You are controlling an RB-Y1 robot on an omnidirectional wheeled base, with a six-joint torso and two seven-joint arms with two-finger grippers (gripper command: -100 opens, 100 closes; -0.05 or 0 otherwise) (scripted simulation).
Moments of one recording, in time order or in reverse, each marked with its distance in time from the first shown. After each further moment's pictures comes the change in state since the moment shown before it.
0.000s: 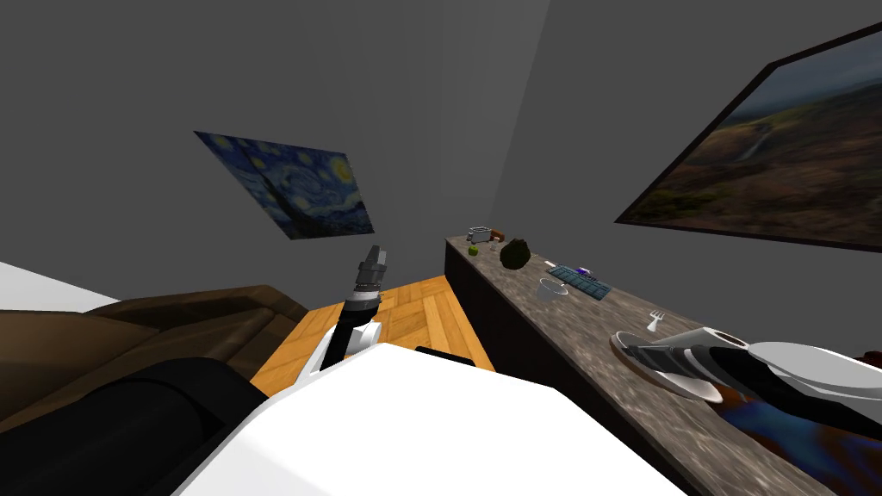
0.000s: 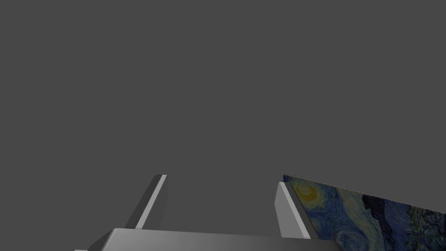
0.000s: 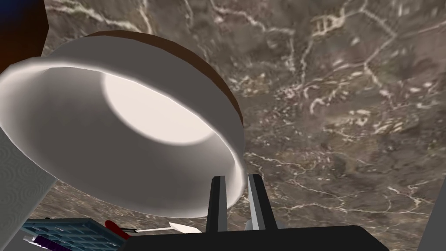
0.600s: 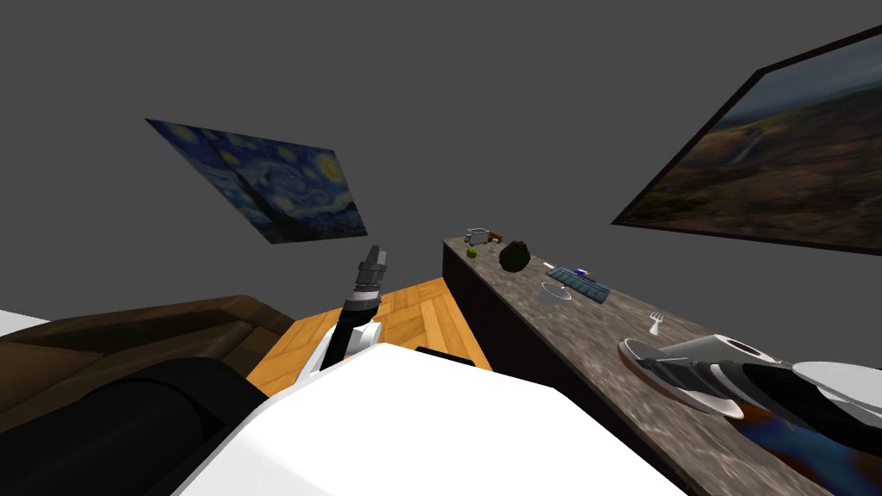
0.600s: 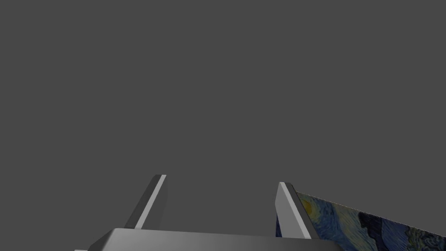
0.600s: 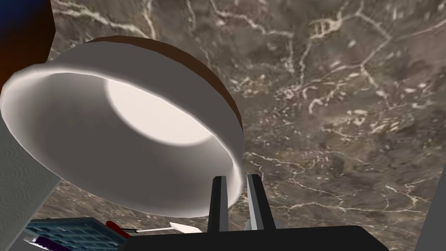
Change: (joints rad) left arm 0.000 0.000 0.000 0.000 0.000 0.000 0.000; right arm 0.091 -0.037 -0.003 -0.016 -0.109 -0.007 0.096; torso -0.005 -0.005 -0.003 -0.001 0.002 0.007
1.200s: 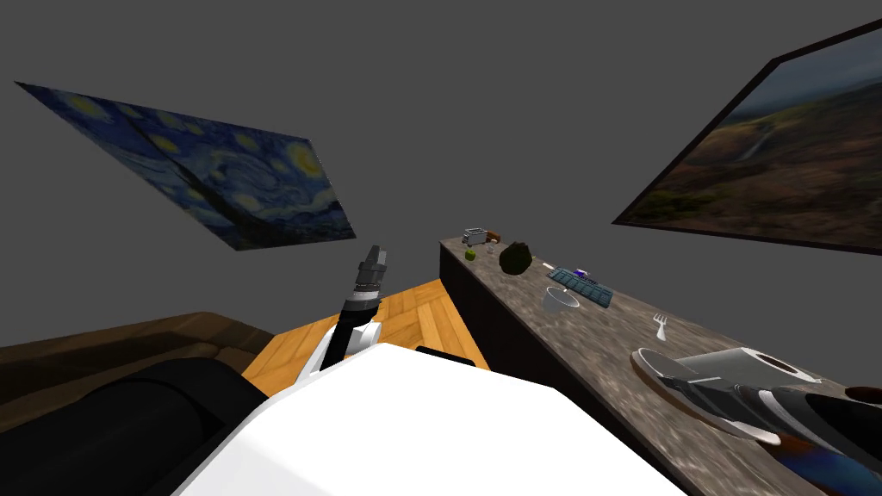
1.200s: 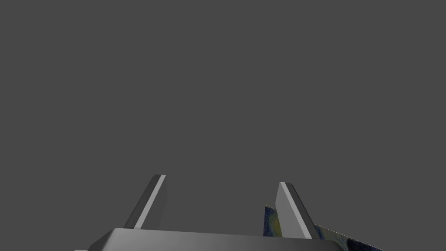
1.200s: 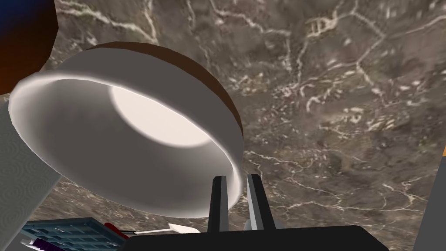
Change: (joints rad) left arm 0.000 0.000 0.000 0.000 0.000 0.000 0.000; right arm 0.158 -0.067 -0.007 -0.052 -0.182 0.009 0.132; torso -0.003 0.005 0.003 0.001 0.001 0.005
